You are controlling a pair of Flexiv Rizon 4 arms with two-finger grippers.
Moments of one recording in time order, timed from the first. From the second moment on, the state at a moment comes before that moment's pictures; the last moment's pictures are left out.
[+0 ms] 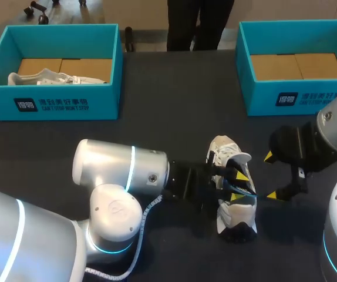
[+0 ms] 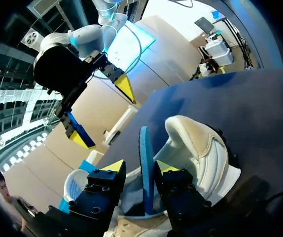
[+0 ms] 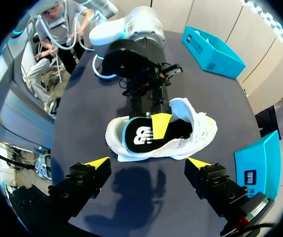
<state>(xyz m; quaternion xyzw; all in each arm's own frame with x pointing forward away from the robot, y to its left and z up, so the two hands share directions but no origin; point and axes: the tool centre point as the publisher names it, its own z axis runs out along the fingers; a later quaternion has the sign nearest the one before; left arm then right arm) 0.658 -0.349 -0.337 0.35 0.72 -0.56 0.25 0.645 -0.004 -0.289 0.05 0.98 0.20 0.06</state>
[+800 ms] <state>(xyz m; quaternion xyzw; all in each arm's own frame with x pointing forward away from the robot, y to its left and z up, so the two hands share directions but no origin) 0.649 -0.338 -0.348 0.37 0.72 -0.54 0.23 0.645 -0.004 -0.289 0.05 0.98 0.20 0.06</state>
